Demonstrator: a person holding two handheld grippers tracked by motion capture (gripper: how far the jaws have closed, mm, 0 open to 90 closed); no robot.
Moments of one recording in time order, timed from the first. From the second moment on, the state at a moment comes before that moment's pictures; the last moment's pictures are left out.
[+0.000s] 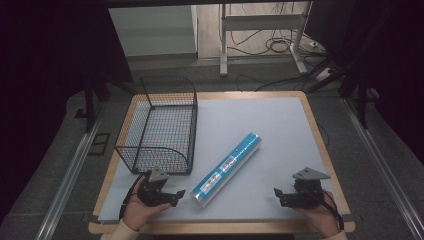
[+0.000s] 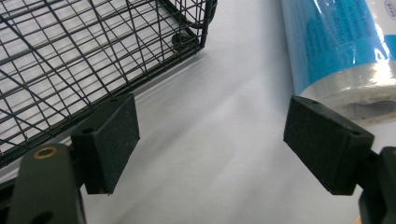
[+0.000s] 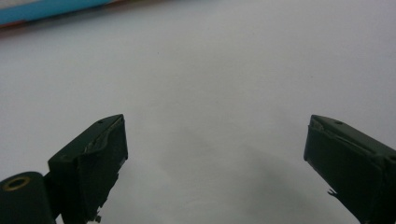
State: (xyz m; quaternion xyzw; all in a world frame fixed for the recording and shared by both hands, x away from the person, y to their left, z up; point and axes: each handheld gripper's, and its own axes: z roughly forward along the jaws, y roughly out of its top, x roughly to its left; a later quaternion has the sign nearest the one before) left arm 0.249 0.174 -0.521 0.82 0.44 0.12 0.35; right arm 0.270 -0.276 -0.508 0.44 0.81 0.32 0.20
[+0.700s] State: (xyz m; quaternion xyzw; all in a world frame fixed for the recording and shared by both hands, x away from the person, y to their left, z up) left arm 0.246 0.171 -0.515 0.82 0.43 0.13 0.36; right arm 0.268 -0.275 -0.508 0.43 0.82 0.32 0.20
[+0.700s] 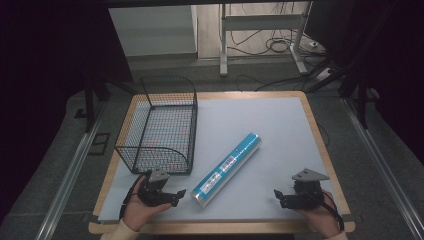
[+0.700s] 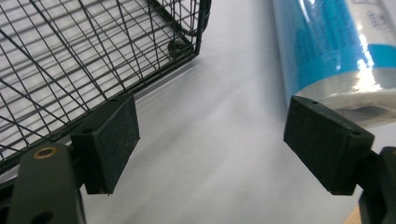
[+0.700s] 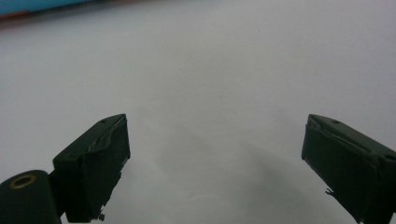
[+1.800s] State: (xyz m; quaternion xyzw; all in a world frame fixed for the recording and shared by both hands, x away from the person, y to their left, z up) left arm 0.236 0.144 -0.463 0.82 0.41 0.12 0.38; right arm 0.265 -0.273 -0.507 0.42 0.82 0.34 0.20
